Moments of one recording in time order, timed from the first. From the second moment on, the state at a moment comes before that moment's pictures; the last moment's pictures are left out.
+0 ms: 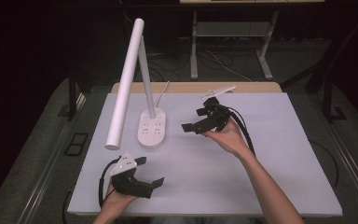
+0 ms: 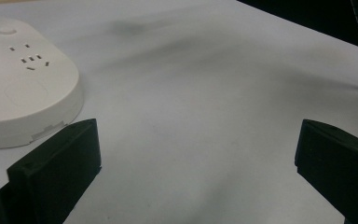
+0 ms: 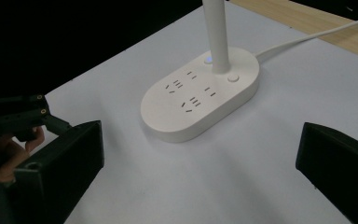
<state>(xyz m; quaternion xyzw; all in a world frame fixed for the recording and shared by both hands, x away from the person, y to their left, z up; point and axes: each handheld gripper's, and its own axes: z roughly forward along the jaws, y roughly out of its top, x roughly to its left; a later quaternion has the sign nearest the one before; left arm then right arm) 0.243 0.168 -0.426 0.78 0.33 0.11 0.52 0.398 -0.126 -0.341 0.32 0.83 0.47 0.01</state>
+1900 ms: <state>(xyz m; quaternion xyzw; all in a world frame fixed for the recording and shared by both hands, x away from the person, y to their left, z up) 0.245 0.174 -0.424 0.78 0.33 0.11 0.52 0.501 -0.058 -0.399 0.38 0.81 0.44 -0.01</state>
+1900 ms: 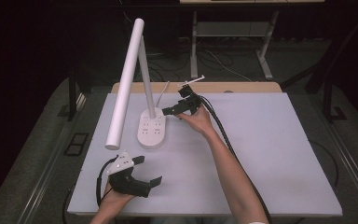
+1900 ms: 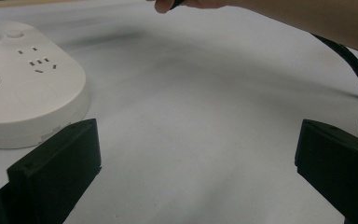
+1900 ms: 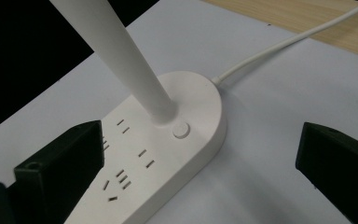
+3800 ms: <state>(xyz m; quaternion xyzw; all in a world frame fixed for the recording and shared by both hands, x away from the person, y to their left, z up) 0.245 0.177 -0.424 0.78 0.34 0.11 0.52 0.512 -0.021 -0.435 0.38 0.81 0.45 -0.05</state>
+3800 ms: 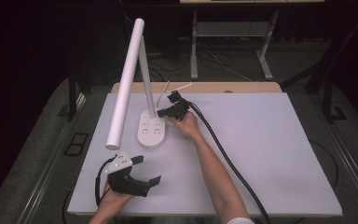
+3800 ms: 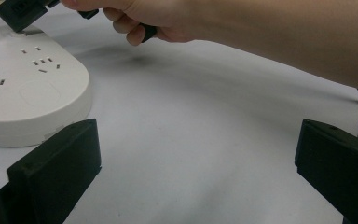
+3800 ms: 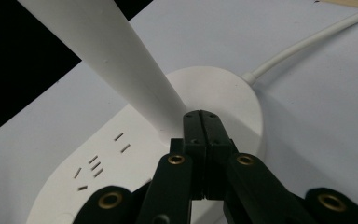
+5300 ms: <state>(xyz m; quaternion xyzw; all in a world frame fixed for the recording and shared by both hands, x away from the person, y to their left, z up) 0.248 0.178 -0.425 0.78 0.34 0.11 0.52 0.481 -0.052 -0.379 0.31 0.84 0.45 0.00</state>
